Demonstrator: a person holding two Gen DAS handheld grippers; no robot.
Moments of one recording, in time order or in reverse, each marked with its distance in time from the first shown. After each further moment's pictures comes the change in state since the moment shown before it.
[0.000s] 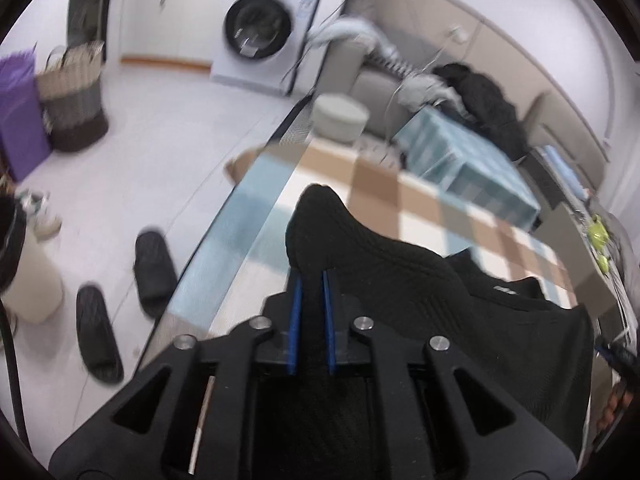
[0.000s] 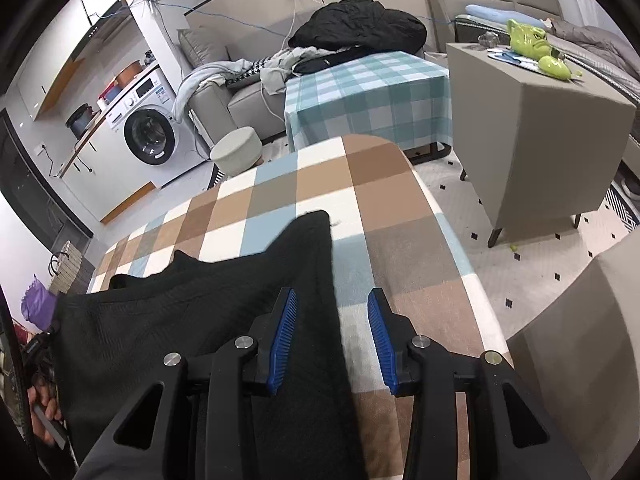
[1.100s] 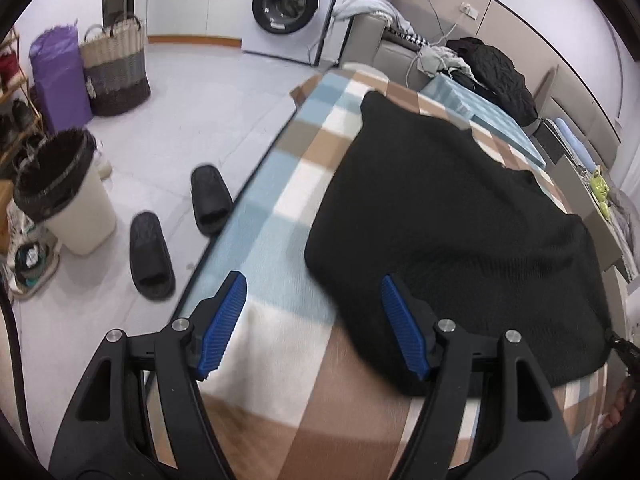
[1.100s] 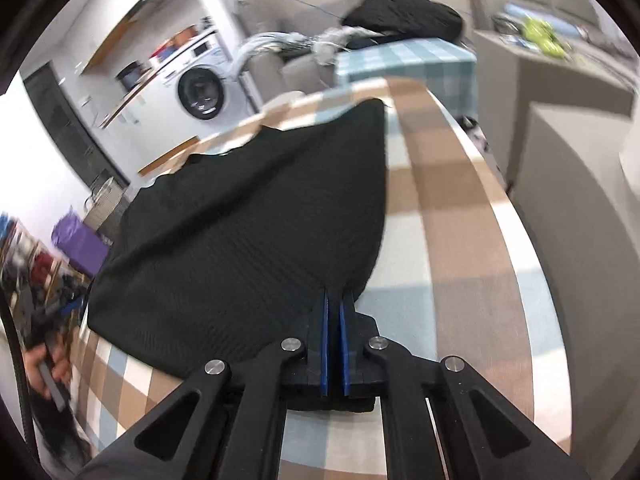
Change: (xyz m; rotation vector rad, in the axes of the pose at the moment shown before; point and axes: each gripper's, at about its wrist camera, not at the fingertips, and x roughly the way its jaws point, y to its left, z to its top) left arm -0.172 0.075 -0.185 0.013 0.074 0.053; right arm -0.105 -0.002 -0.169 -0.087 0.083 0.087
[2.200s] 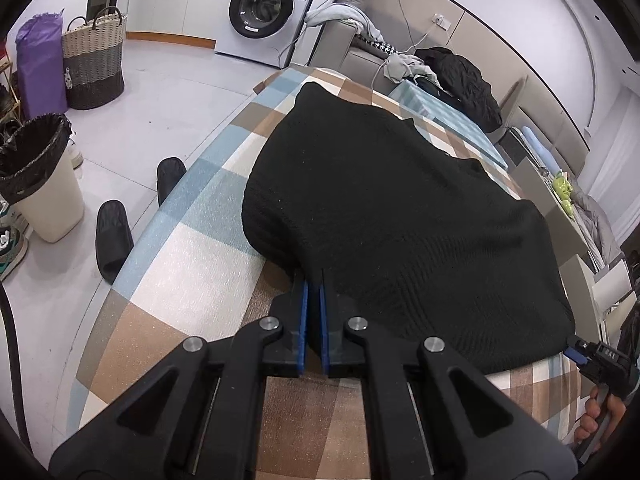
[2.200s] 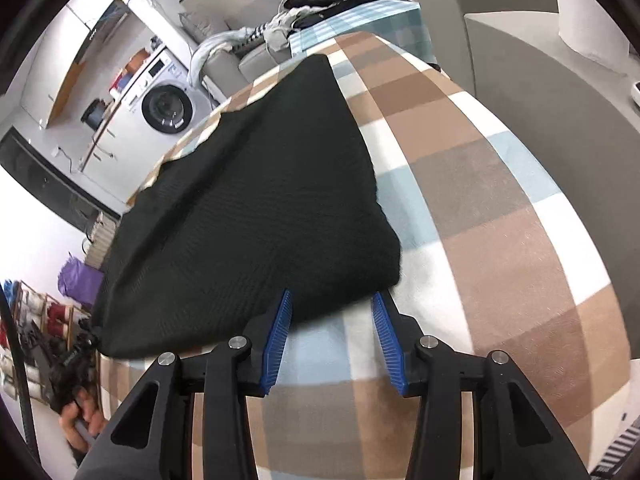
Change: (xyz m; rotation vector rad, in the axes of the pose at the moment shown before) left arm -0.032 -0.028 -0.037 -0.005 -0.043 -0.133; right arm -0.018 0.002 -0.050 0.222 0.040 0.033
